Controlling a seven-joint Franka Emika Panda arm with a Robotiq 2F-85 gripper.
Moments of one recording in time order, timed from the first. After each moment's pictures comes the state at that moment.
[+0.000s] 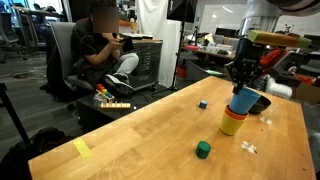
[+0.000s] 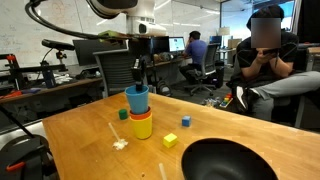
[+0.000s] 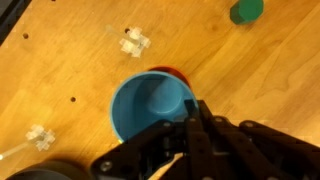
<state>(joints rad) -0.06 0.14 -0.09 -2.11 0.12 2.14 0.56</state>
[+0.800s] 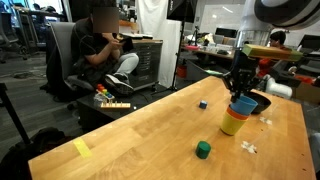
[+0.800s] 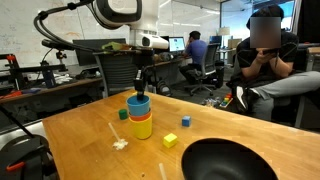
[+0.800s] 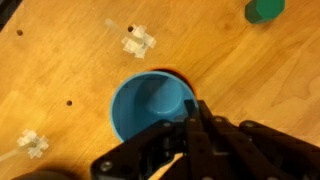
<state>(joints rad) -0.06 0.21 -0.09 -2.12 0.12 2.18 0.53</state>
